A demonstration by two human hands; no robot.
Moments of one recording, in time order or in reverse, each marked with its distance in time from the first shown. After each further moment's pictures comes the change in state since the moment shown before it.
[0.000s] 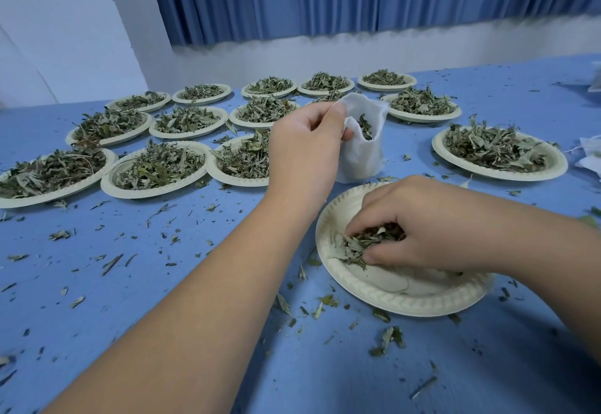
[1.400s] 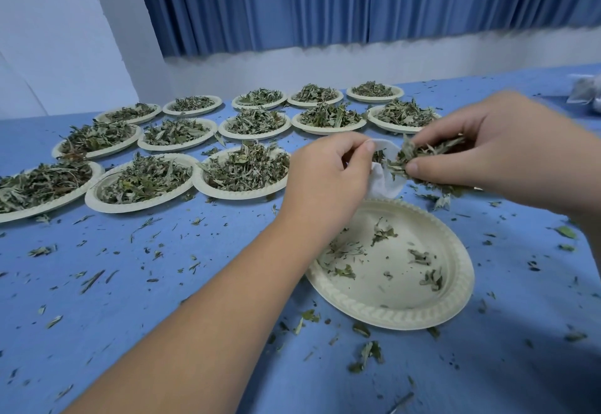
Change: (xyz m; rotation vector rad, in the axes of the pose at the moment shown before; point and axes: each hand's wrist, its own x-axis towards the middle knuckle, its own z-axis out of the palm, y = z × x) left_hand -0.014 -0.005 0.023 0.260 -0.142 0.221; right_hand -0.033 0.016 -0.063 0.334 0.496 0.301
